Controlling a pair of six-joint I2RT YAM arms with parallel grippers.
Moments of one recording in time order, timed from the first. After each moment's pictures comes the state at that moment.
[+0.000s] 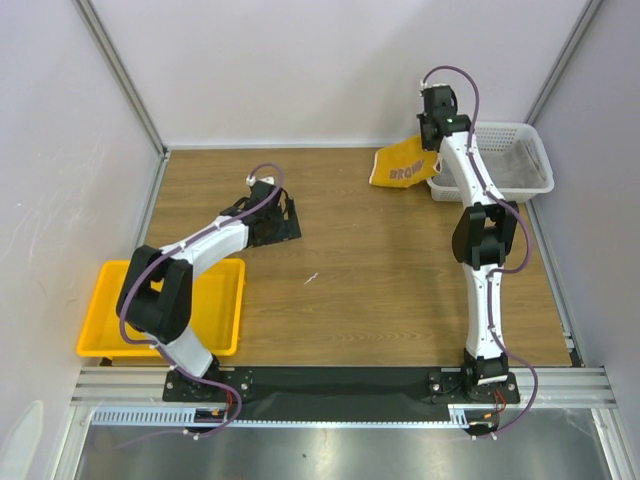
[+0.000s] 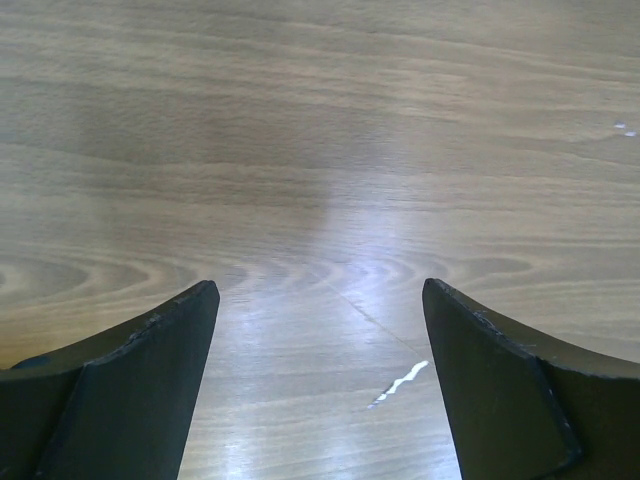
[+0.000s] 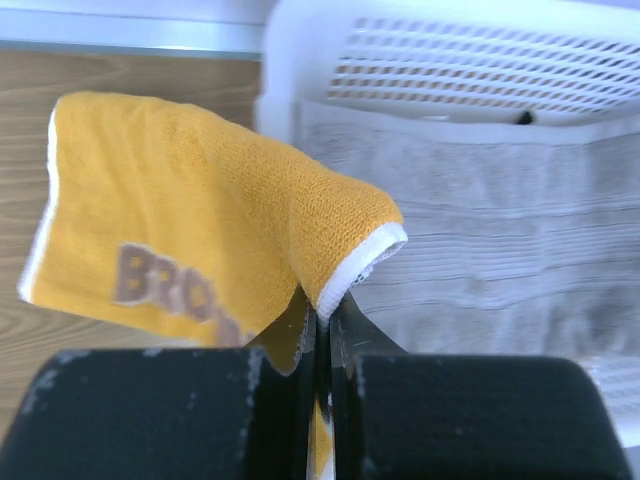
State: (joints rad) left arm -0.42 1.65 1.09 -0.36 -0.14 -0.55; right arm 0.16 2.39 2.44 -0.77 0.30 -0.04
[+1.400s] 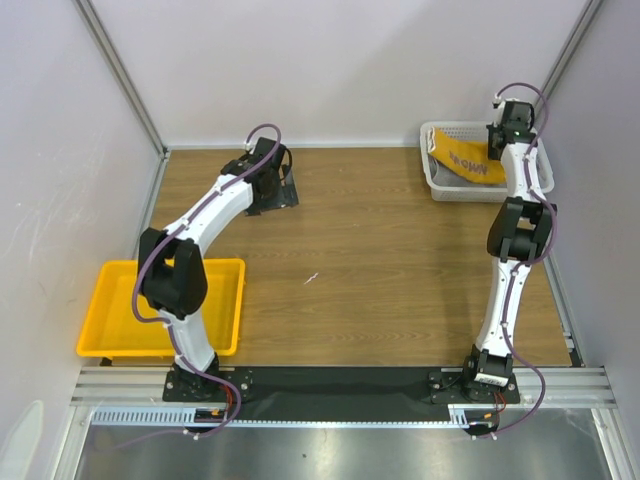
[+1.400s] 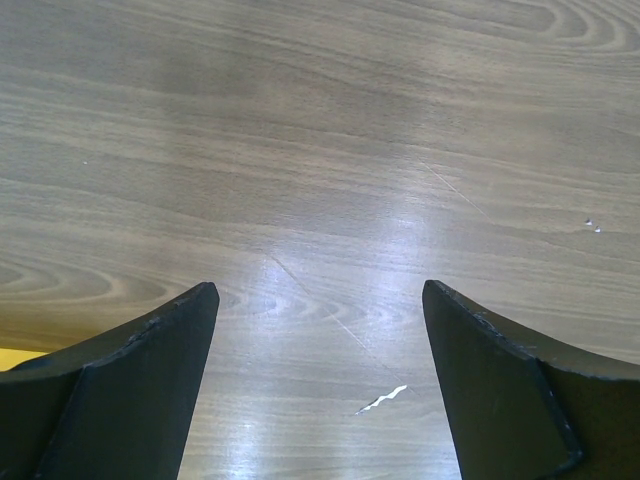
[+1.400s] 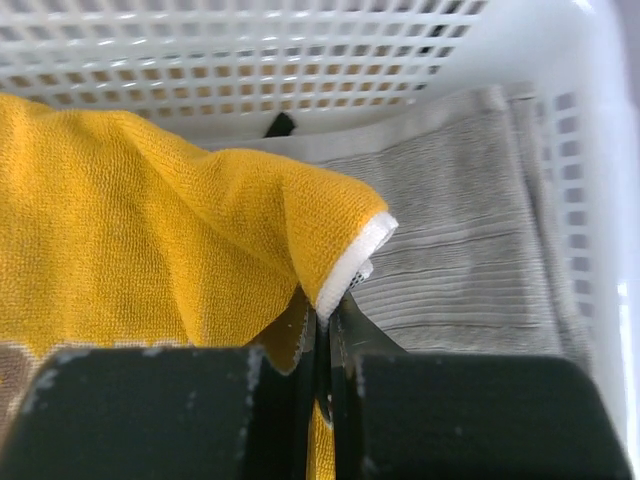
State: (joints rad) left arm -0.38 1.84 1.60 -0.77 -0.23 -0.55; right arm -0.20 2.53 2.44 -0.59 0.11 -0.22
